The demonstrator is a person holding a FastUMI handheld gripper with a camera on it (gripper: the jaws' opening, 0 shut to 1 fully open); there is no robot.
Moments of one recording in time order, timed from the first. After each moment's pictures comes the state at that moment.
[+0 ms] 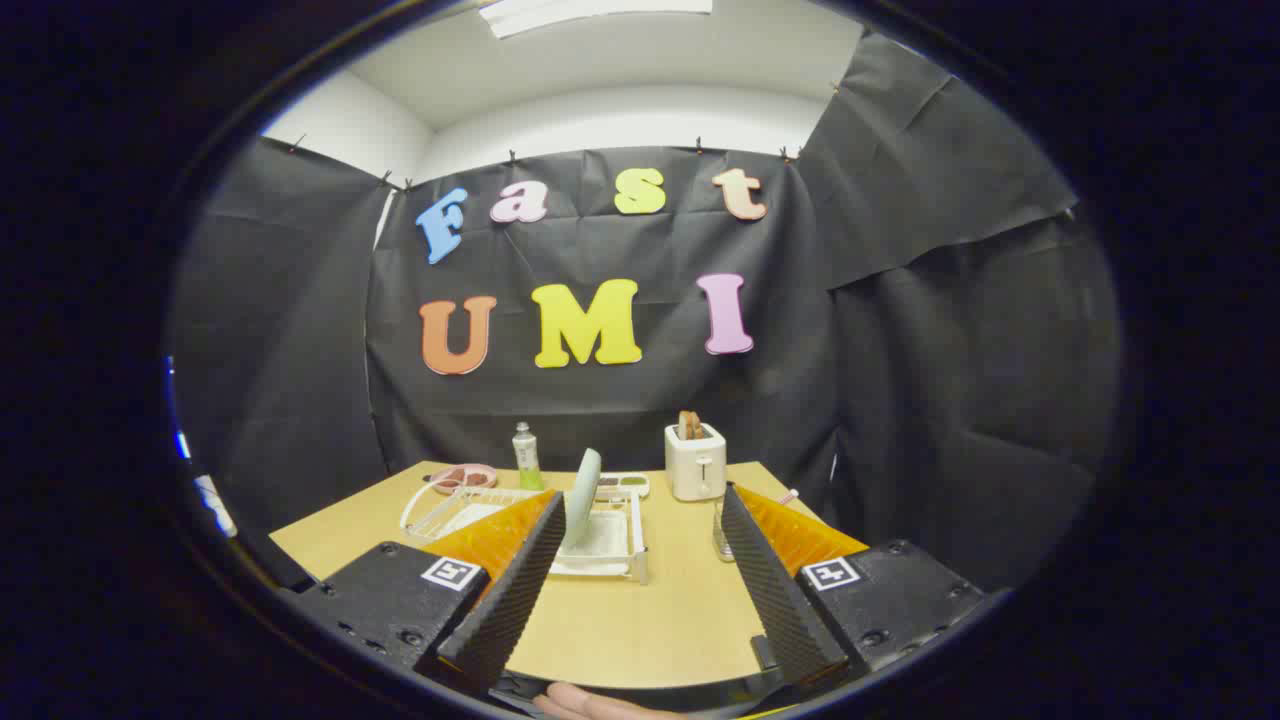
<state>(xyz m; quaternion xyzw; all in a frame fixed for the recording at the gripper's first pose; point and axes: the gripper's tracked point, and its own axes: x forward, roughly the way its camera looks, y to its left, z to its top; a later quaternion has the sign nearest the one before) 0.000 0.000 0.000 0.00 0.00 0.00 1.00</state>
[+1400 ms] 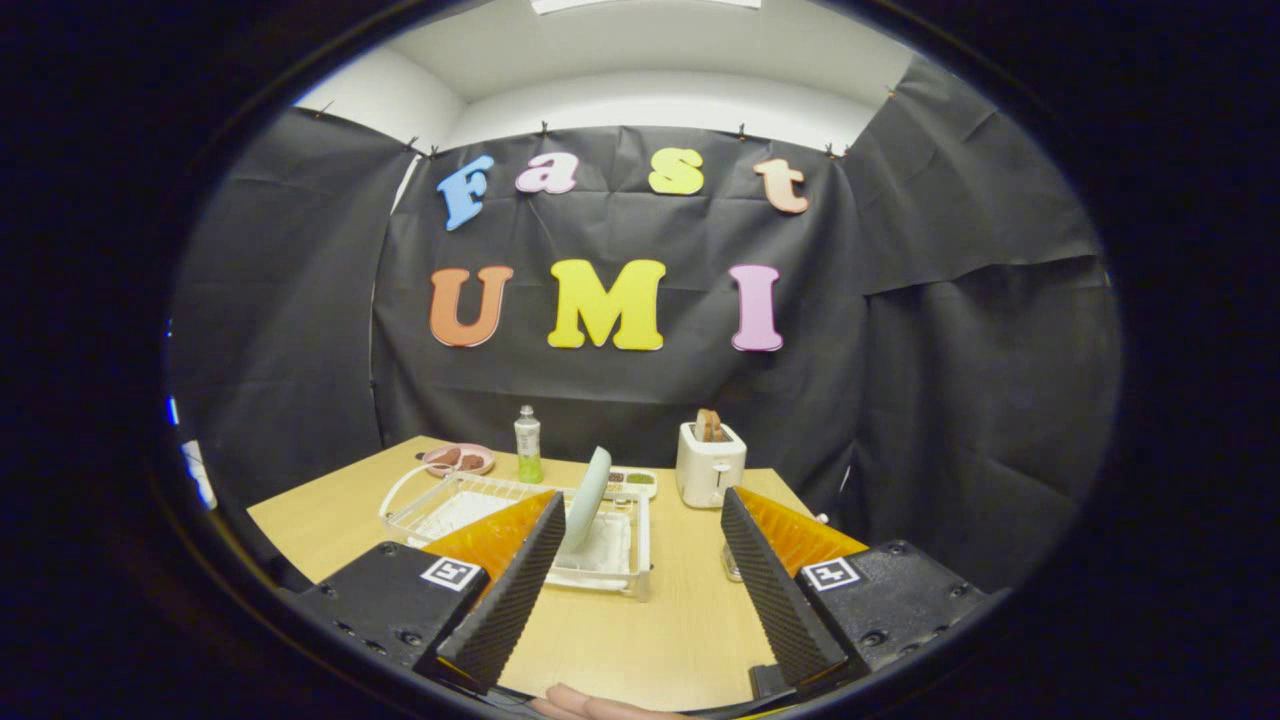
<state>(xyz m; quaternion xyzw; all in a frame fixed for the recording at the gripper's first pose) 0.091 0.036 0.020 -0.06 0.03 0.02 1.00</state>
